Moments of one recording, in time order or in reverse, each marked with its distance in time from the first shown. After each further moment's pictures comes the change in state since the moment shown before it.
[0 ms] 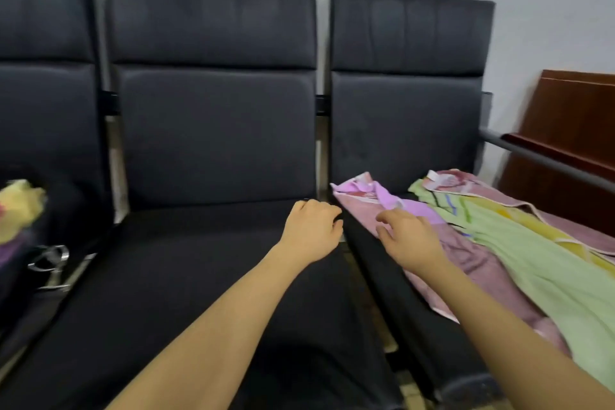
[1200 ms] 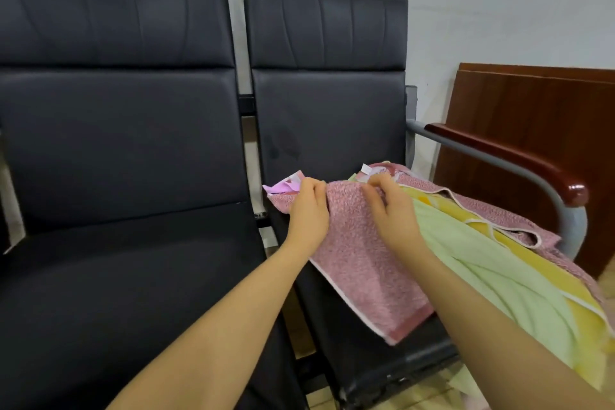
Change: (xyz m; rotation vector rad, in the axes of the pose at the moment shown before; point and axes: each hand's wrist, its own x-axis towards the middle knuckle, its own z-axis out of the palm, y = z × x) left_hand 0.059 0.132 0.032 -1.019 0.223 -0.275; right_hand -0.016 0.091 -0.039 0.662 0.431 0.085
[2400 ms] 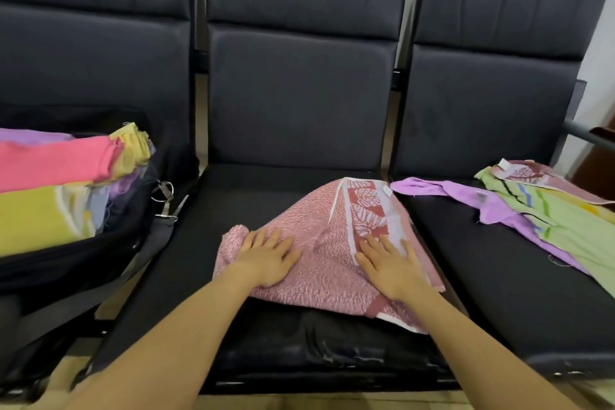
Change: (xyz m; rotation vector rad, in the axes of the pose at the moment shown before) left_hand -0.123 -0.158 -0.307 1.153 -0.554 -0.424; right_hand -0.128 -0.096 0.209 -0.788 -0.994 0.002
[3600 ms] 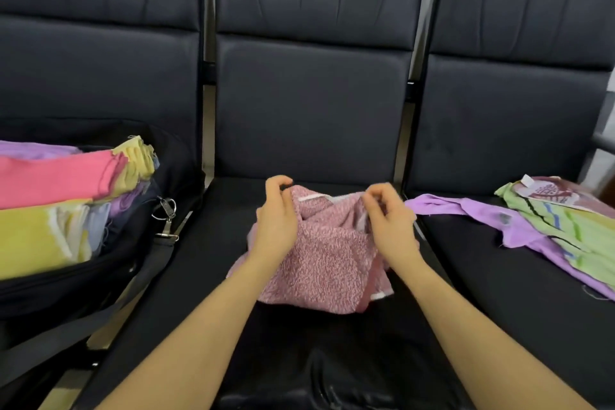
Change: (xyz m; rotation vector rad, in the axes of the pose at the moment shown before) left_hand 0.012 0.024 -0.071 -1.078 0.806 0.000; right_hand 0.042 -0.035 -0.071 1.037 0.760 -0.218
